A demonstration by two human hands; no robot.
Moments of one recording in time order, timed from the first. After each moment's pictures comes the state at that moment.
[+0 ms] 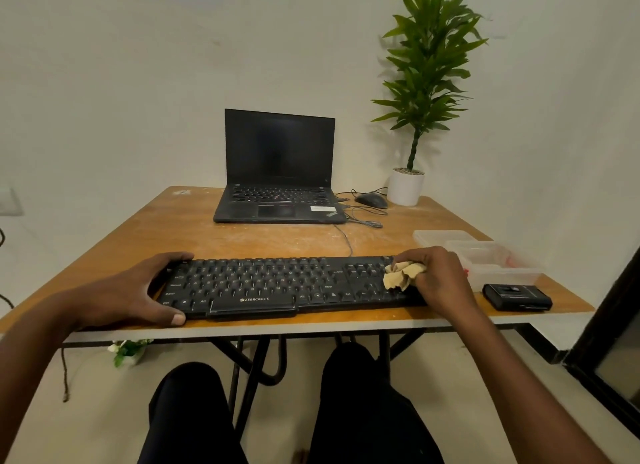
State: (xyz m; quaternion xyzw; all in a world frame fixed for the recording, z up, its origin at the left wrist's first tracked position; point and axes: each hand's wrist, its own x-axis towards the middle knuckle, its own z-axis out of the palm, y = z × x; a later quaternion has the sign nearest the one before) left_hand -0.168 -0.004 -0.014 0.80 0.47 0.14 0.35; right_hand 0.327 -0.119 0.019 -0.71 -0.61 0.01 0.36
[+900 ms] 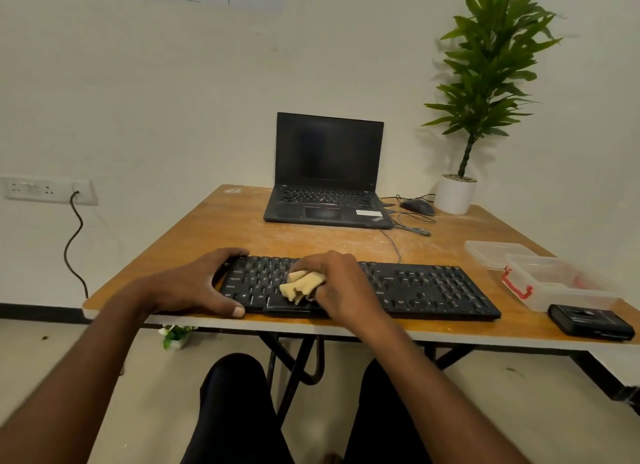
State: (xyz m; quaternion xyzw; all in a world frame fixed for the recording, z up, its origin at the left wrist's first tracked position) left_hand -0.159 -0.019 -0.001 0.79 0.48 0.13 0.35; right_hand 0.120 -0.095 0.023 -0.55 -0.77 0.11 0.32
